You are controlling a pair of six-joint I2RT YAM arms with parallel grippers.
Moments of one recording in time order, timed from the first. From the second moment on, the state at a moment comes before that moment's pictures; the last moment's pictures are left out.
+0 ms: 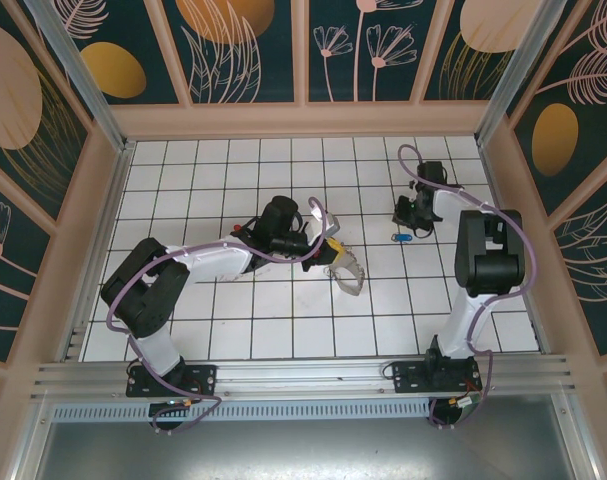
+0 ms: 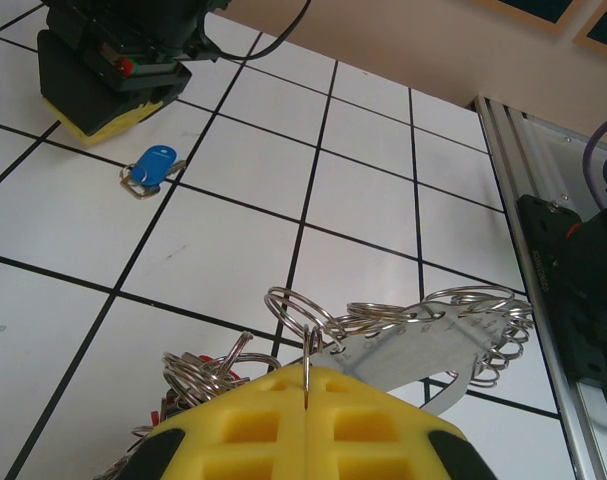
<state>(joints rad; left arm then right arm) -0.75 1.75 0.99 0.24 0.72 0.04 0.04 1.88 1.20 -0.50 -0.21 0.33</state>
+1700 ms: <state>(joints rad) -0.75 1.75 0.99 0.24 0.72 0.04 0.10 1.84 1.14 -0.56 -0.16 0.34</state>
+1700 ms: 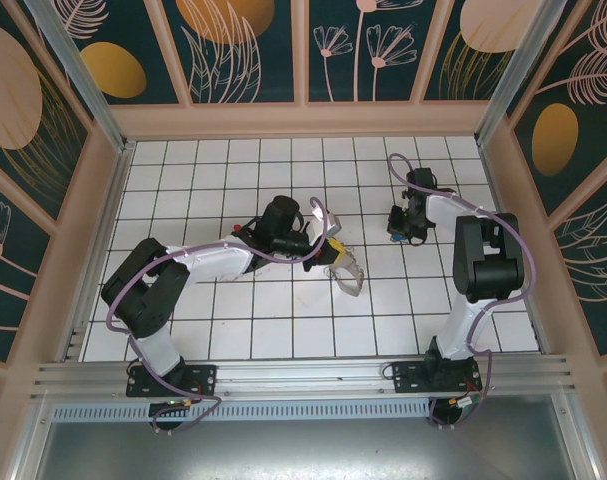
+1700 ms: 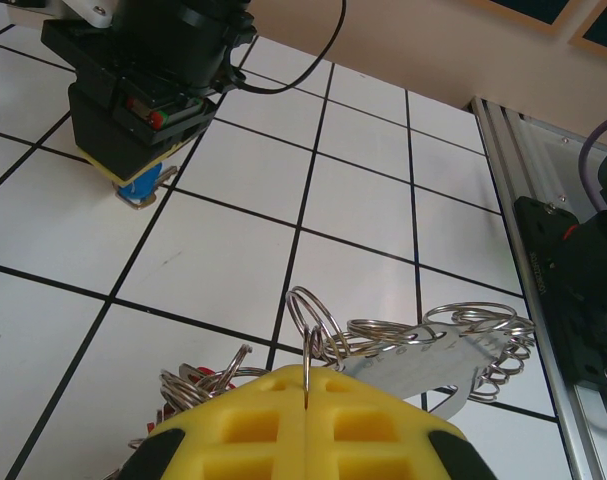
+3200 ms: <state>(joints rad) -0.75 1.75 1.01 0.21 0.72 0.04 0.11 1.85 1.14 -0.56 -0.16 0.33</state>
